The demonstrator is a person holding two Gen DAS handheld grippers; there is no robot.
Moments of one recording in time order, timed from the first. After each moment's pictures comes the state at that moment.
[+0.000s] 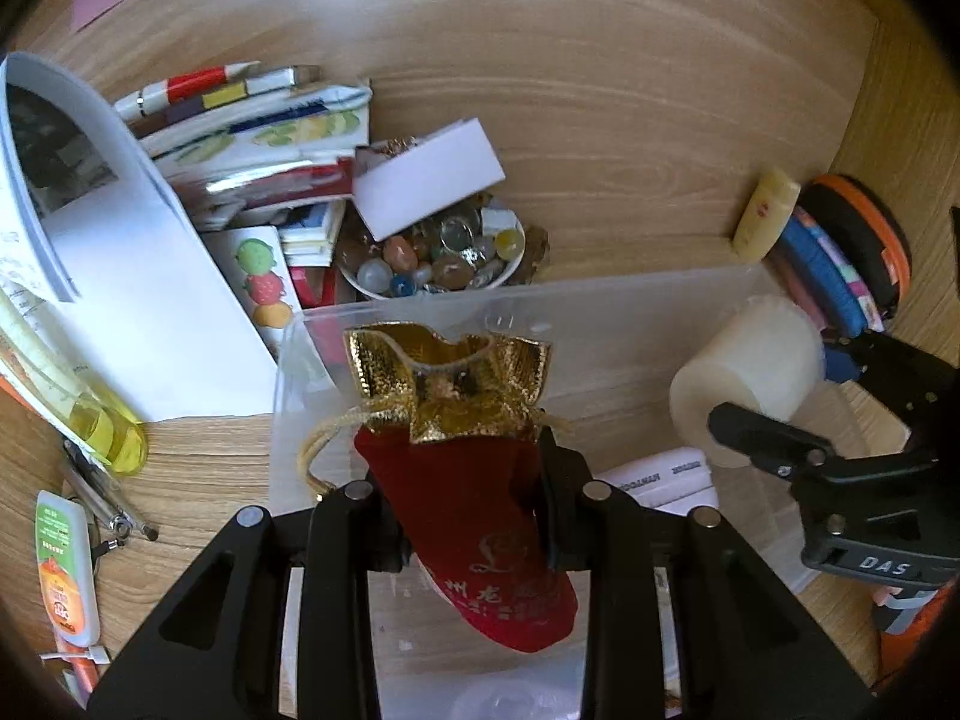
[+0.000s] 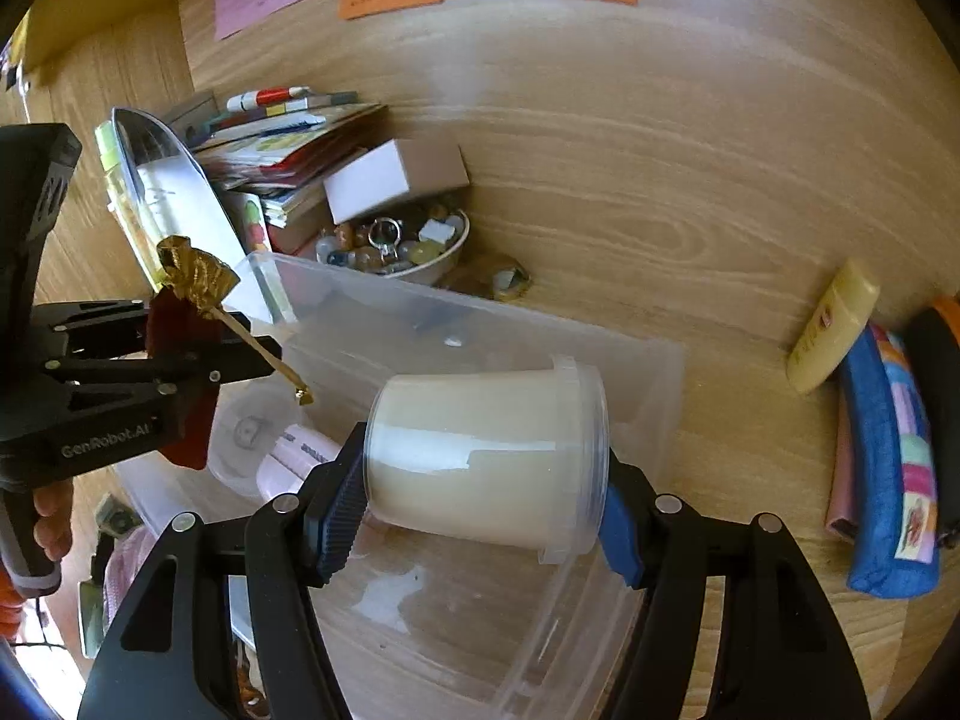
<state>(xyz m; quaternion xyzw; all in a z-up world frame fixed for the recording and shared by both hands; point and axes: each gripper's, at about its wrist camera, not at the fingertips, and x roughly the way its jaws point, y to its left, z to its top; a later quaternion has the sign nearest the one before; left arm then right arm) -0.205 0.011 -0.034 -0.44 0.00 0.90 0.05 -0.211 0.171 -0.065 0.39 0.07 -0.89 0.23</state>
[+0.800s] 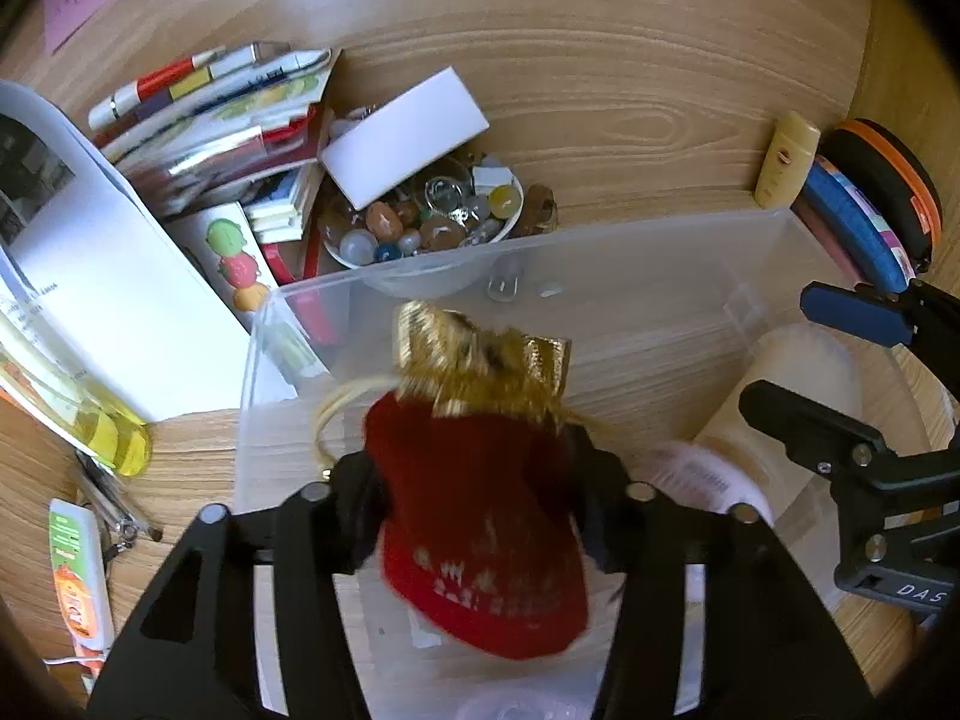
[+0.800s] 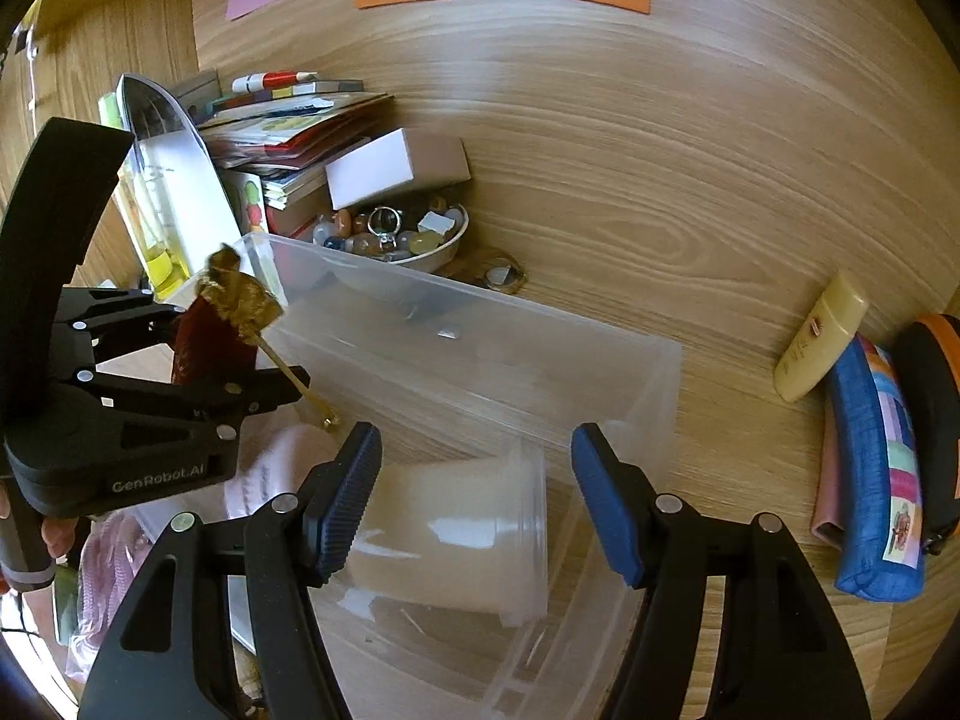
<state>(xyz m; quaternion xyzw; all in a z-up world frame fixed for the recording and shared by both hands) -0.206 0.021 -0.050 -0.45 0.05 0.89 0.03 -0.205 0.164 -0.065 0.38 0.10 -0.90 0.21</state>
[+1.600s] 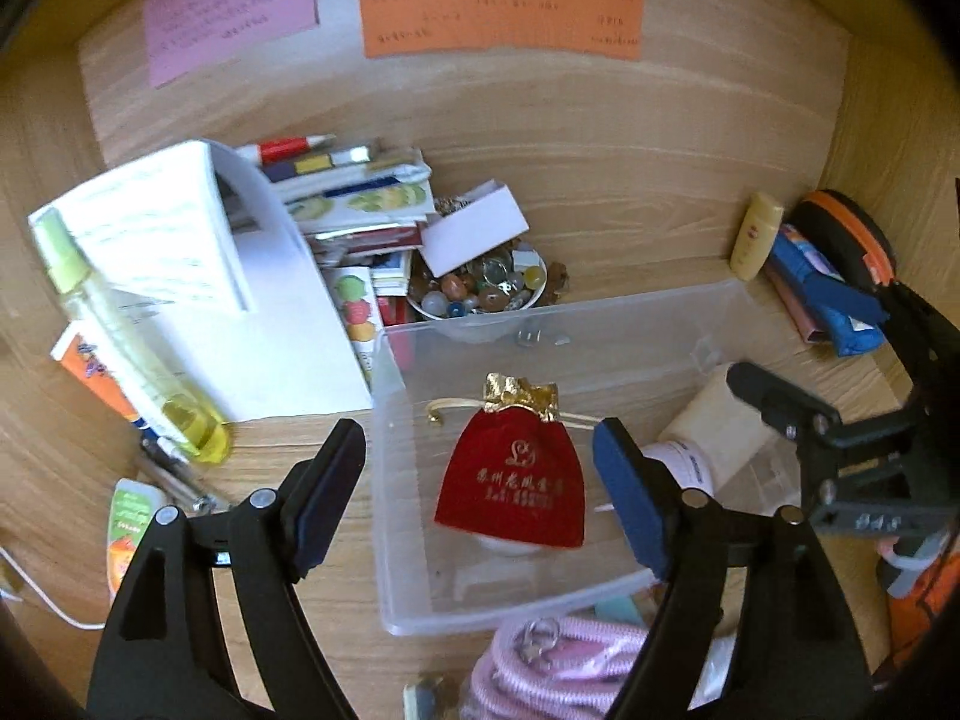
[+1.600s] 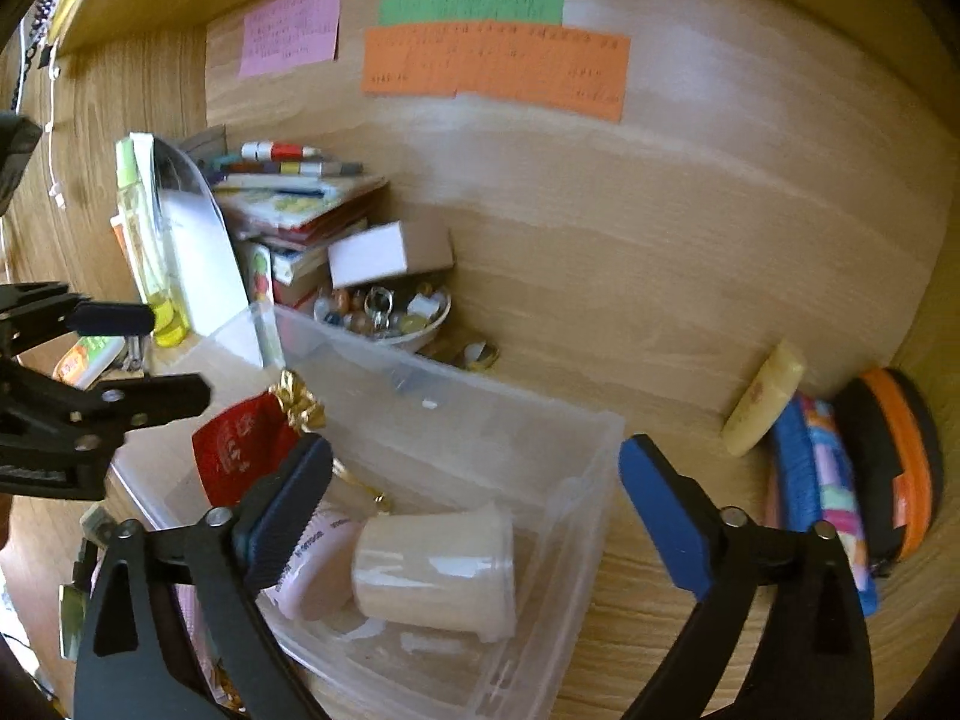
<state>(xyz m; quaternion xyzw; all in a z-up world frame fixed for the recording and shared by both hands) -0.152 0.004 0.010 -0.39 0.03 0.92 0.02 -0.178 0.169 -0.026 0.29 0.12 -0.93 0.19</state>
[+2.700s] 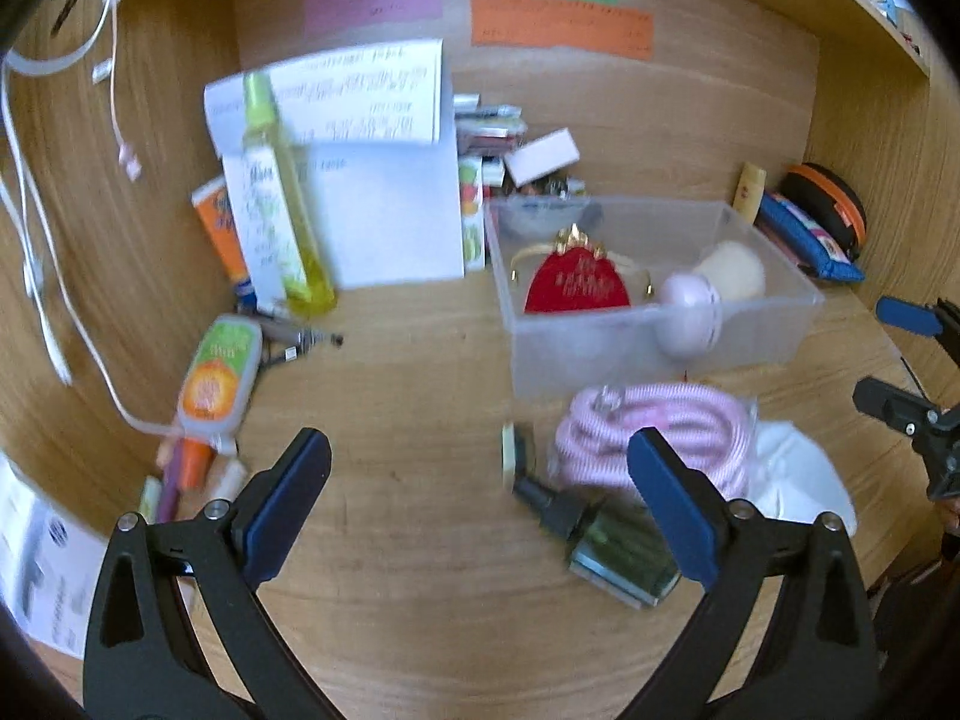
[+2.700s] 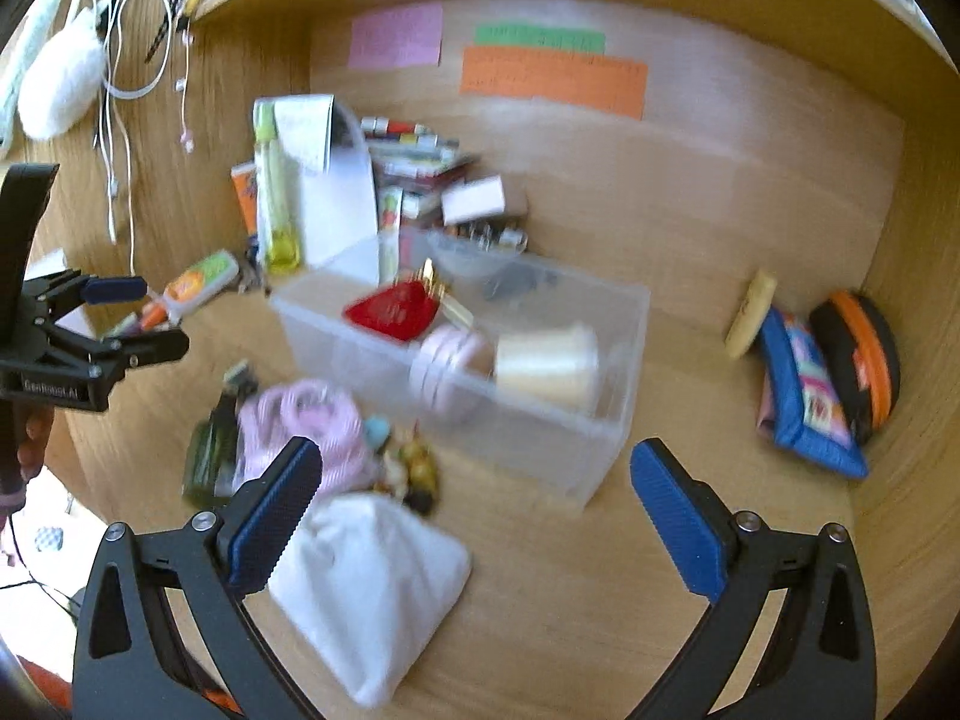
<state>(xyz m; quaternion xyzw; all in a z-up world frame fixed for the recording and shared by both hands) 0.002 -0.047 -0.022 -0.37 0.01 0.93 -0.01 -0.032 0.182 -0.037 0.31 0.11 -0.92 0.22</state>
